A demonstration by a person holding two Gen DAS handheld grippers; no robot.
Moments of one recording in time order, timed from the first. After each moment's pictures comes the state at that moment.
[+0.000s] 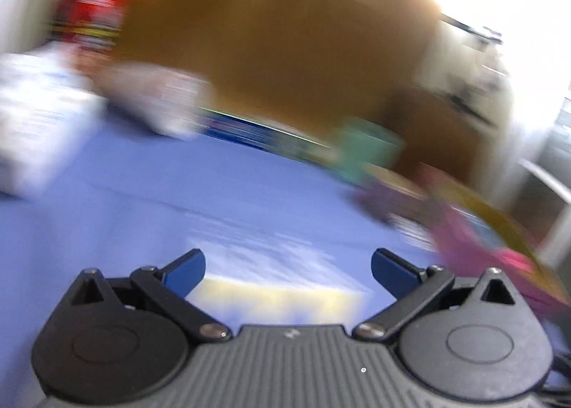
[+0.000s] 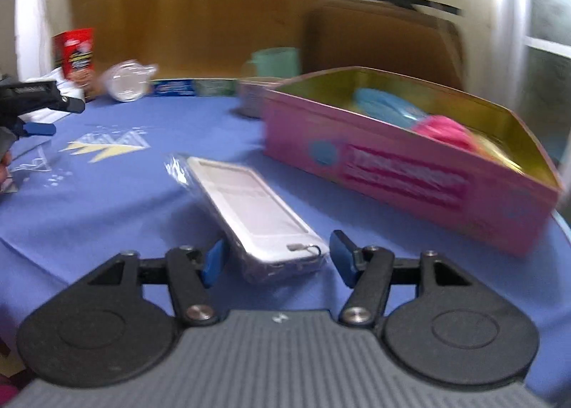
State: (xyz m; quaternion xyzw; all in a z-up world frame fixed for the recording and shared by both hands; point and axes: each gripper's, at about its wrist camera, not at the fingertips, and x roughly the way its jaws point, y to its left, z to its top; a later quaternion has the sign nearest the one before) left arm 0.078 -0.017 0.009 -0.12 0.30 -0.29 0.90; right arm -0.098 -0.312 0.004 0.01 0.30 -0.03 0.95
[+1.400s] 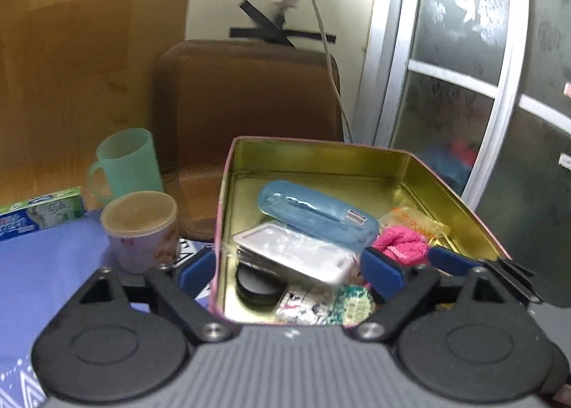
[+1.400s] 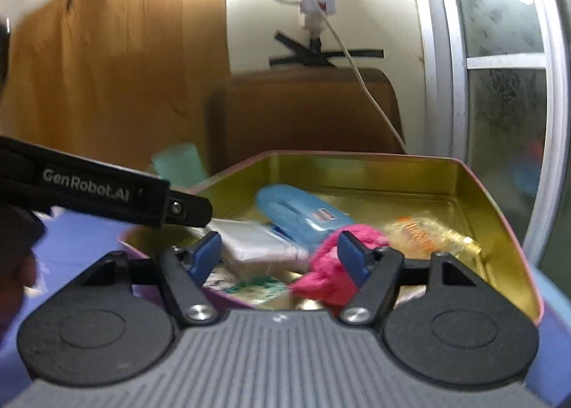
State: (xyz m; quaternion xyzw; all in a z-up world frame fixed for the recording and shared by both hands) left arm 0.062 -0.274 0.058 0.06 0.27 -0.40 0.87; right arm -0.040 -0.400 0.030 0.08 0.16 -0.10 0.98
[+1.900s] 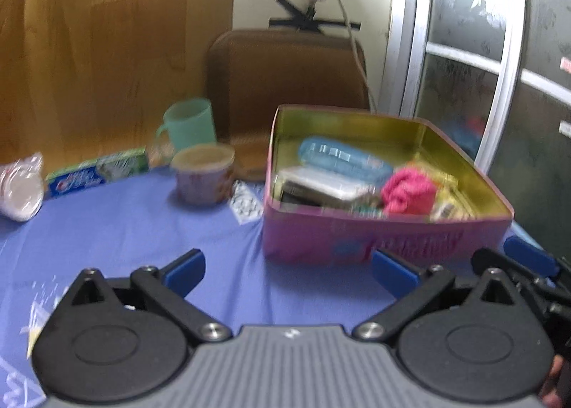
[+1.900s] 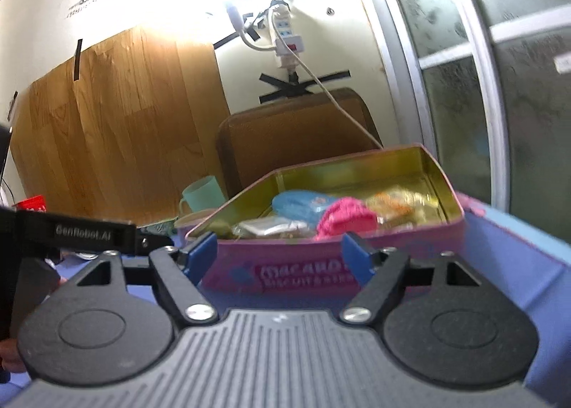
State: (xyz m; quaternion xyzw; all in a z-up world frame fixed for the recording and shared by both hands) left arm -0.002 -0.211 0.059 0.09 0.30 -0.34 0.89; right arm -0.129 -0.377 0.044 0.16 0.12 -0.12 0.97
